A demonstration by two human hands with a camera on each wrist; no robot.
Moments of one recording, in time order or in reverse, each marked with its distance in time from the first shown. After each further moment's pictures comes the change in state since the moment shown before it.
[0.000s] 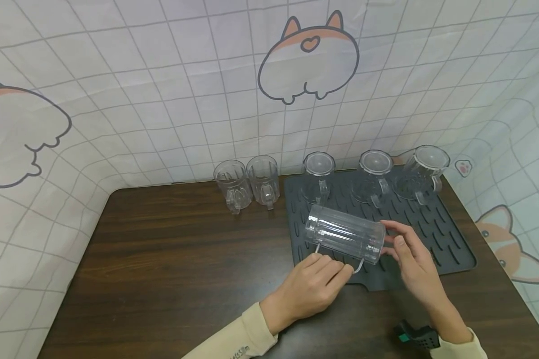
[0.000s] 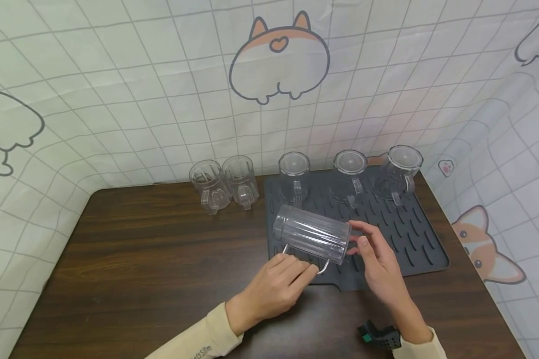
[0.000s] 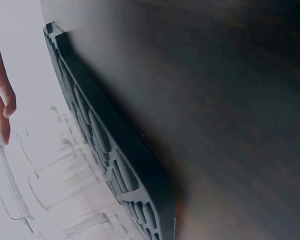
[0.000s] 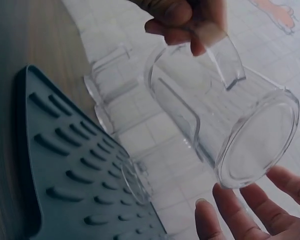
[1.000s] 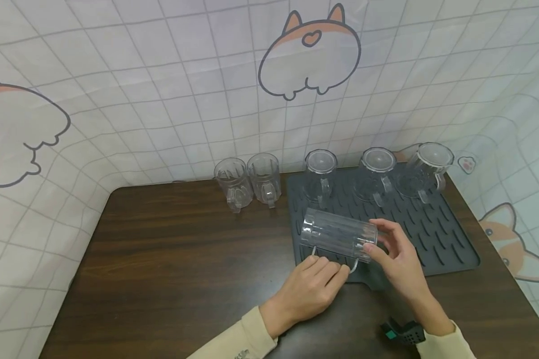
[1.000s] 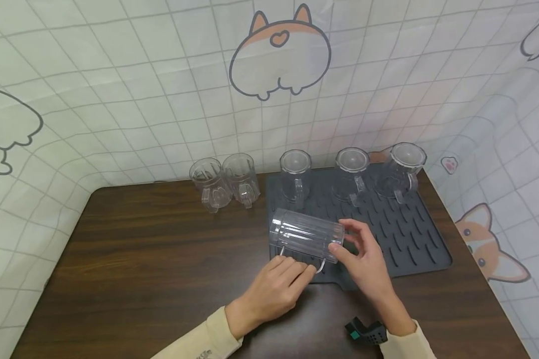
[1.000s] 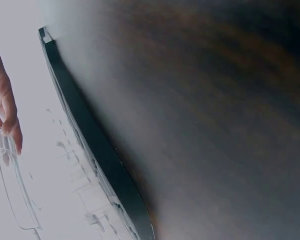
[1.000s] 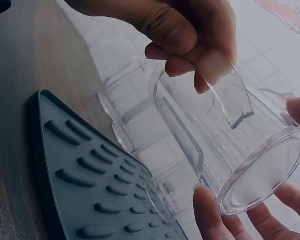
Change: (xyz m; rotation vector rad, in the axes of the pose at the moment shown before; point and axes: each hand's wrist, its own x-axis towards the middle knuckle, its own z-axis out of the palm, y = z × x) left_hand -0.015 0.010 0.005 0.006 -0.050 -0.056; right_hand 0.004 0.003 0.024 0.035 -0.021 0.162
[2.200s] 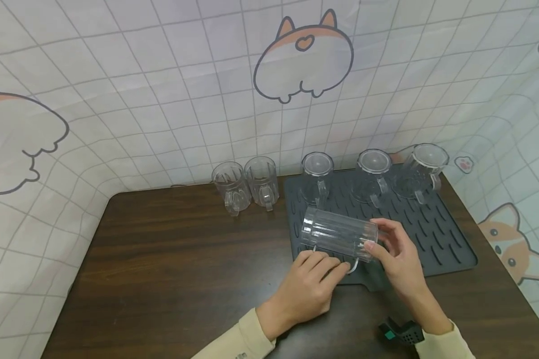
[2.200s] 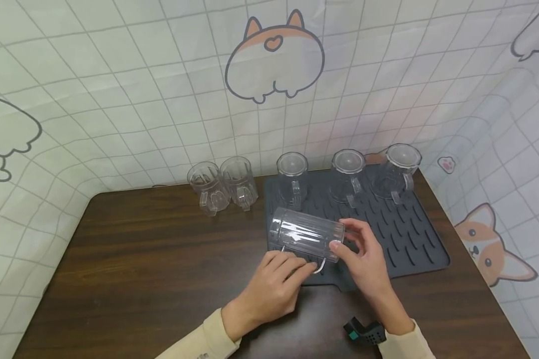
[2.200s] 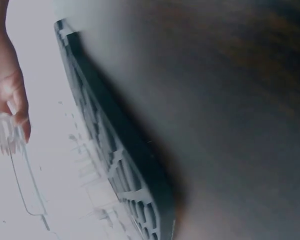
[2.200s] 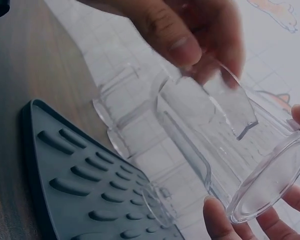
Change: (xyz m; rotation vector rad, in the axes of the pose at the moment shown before) left_hand 0.008 -0.004 -0.009 -0.114 -0.050 -0.113; right_hand 0.003 0.000 -0.001 0.123 0.056 -0.031
